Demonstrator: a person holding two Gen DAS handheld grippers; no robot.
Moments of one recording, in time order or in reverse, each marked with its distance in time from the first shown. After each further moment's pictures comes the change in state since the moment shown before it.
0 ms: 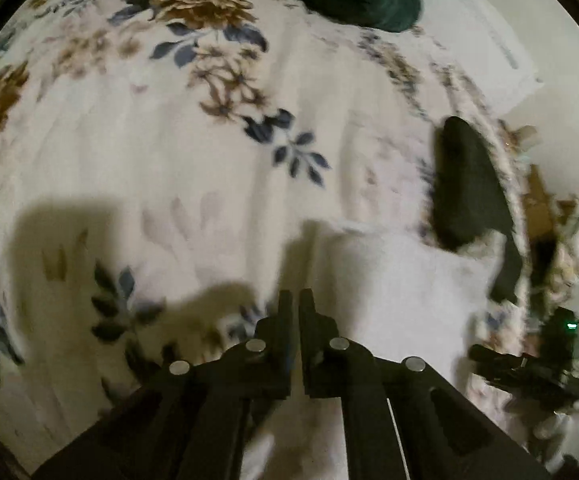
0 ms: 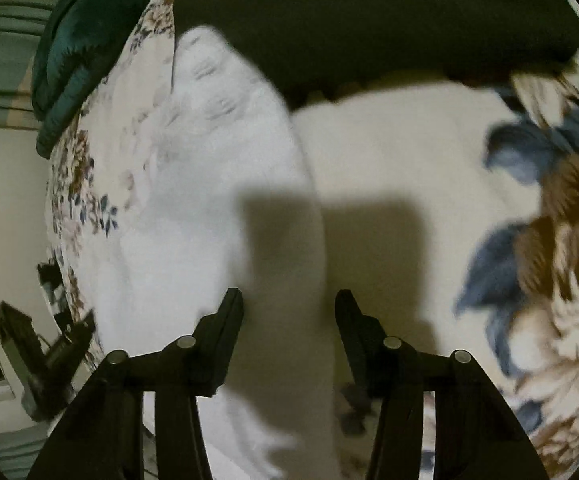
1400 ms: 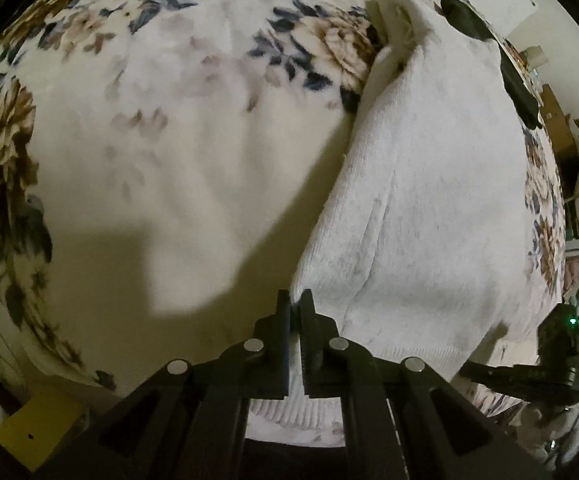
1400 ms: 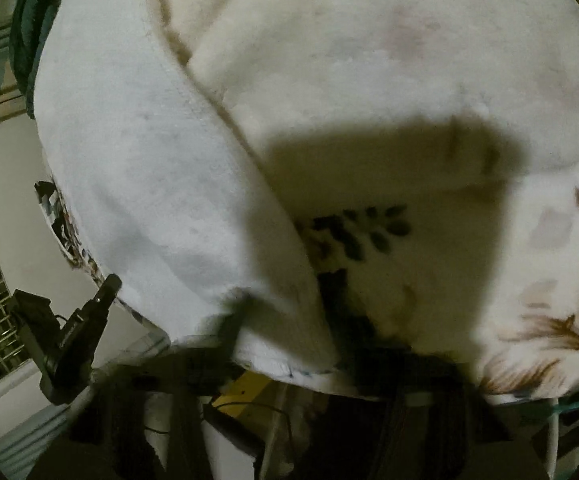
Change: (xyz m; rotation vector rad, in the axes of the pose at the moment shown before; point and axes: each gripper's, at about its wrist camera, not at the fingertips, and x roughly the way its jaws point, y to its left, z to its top) left arm -0.082 0.082 -0.271 0.088 0.152 0.156; right arm 0.051 -0.102 -0.388 0.219 0.239 0.082
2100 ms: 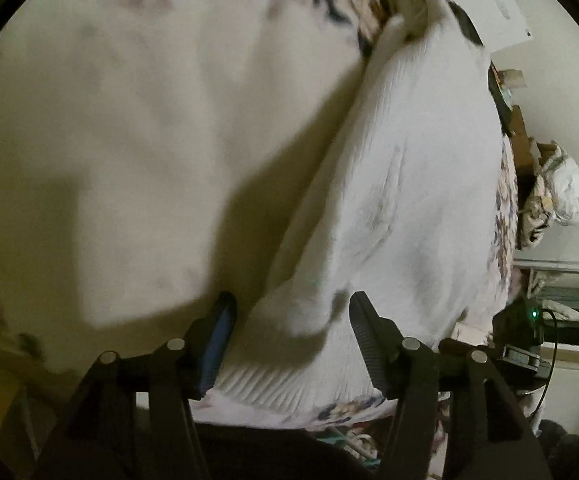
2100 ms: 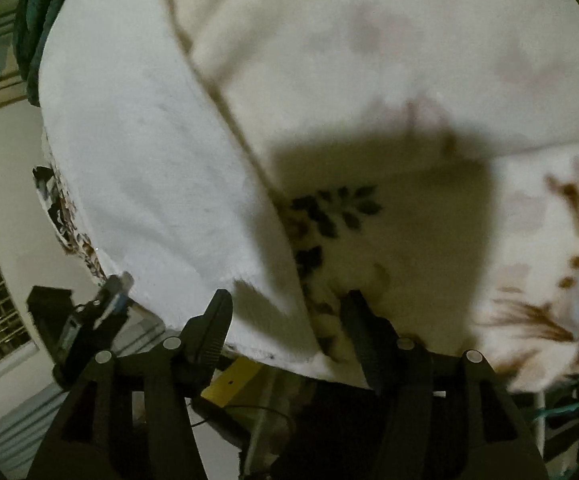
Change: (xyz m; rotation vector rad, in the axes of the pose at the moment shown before) left arm 0.043 0.024 -0.021 -0.111 0.105 -0.288; right arm -0.011 -0.005 0.000 -0.030 0.018 0.060
